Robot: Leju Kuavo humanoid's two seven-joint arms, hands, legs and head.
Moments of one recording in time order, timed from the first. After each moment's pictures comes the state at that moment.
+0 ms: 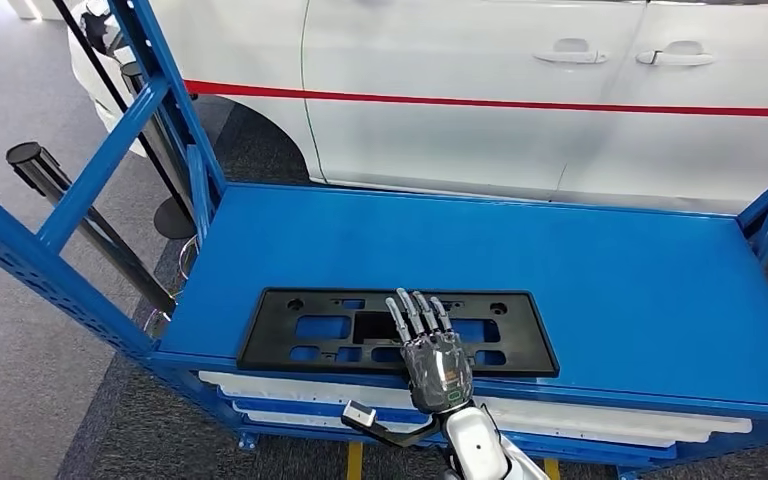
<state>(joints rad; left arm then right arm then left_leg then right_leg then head) -0.05 -0.13 0.96 -0.23 -1.27 0.09 -0.32 -0.21 0.05 0.62 -1.13 1.57 -0.70 0.29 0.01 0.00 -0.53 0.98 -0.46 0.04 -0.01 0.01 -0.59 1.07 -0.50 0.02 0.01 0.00</state>
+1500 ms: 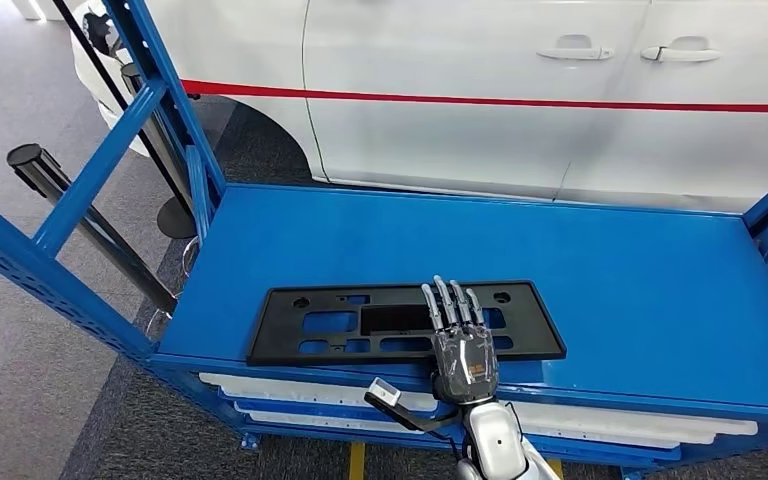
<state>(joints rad) -0.05 -0.13 0.98 -0.23 -1.29 0.08 -0.31 -0.15 0.07 0.41 -1.16 1.57 -0.71 0.25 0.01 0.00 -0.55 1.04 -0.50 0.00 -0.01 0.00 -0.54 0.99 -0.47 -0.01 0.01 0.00</state>
